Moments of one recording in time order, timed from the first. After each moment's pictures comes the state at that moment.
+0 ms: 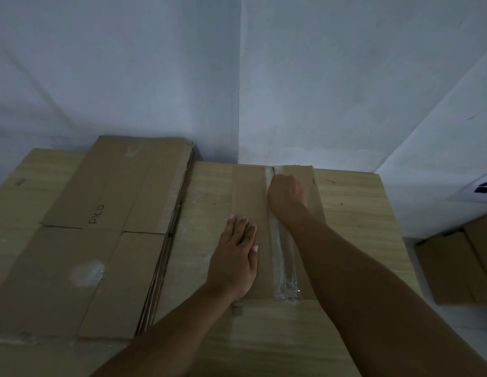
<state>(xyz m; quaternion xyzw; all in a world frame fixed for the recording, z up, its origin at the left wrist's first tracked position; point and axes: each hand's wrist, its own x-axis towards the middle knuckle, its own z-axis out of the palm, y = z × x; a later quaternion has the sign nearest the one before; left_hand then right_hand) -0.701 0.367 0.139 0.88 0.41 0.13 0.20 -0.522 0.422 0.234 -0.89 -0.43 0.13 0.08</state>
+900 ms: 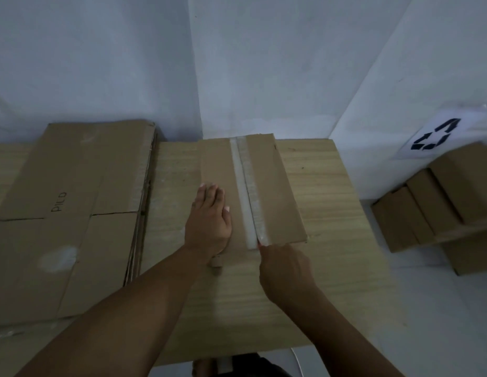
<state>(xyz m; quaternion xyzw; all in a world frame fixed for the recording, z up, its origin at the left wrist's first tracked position) -0.699 0.366 0.150 0.89 0.40 0.12 0.16 -0.615 0.193 0.237 -0.85 -0.49 0.16 -0.03</state>
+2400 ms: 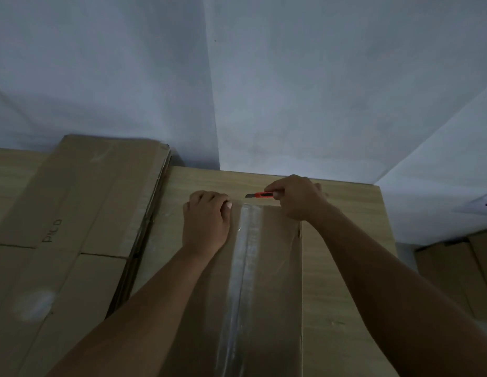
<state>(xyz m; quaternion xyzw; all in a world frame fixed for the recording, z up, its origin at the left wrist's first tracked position) -0.623 0.479 0.164 0.83 0.51 0.20 0.11 -0.407 0.437 0.229 -0.79 -0.56 0.23 0.08</state>
